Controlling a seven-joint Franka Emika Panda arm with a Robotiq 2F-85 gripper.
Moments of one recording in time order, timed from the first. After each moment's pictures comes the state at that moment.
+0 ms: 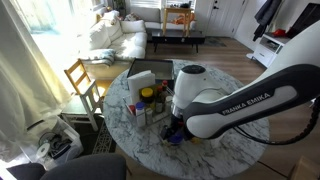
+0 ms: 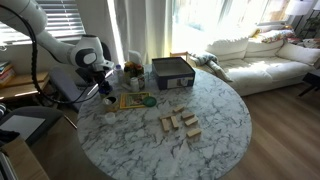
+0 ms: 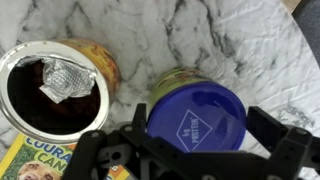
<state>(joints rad) 0.24 0.43 0.05 -2.07 0.03 2.53 0.40</state>
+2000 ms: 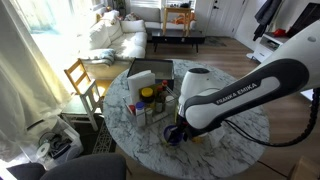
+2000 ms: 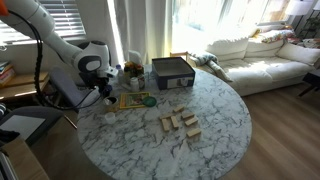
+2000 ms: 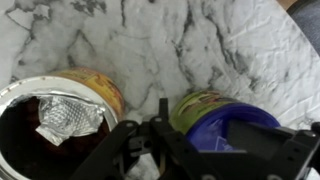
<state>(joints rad) 0.16 0.46 0.09 -2.09 0.20 2.51 0.28</state>
